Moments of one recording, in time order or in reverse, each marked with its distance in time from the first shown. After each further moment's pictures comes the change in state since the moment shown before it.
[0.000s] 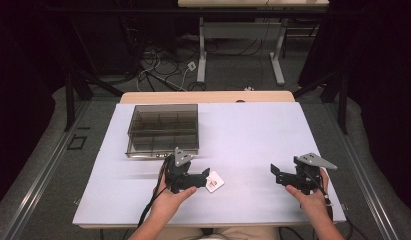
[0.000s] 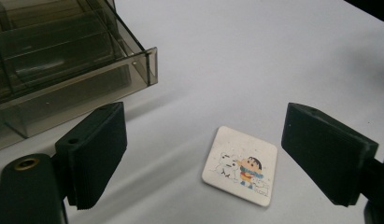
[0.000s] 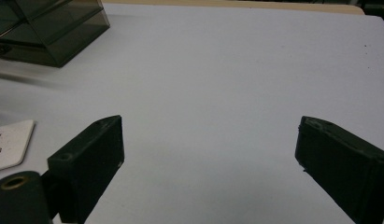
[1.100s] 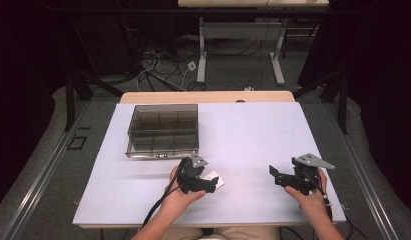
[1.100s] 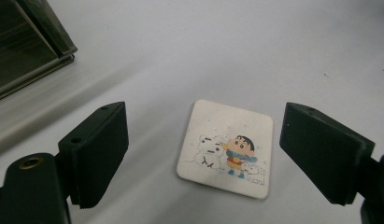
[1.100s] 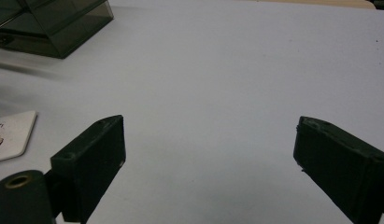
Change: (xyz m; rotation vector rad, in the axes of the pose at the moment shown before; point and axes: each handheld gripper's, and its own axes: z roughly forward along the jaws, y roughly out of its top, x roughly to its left) left arm -0.012 -0.007 0.039 0.149 -0.064 0.121; right arm 0.001 -0.003 0.003 0.020 0.019 -0.016
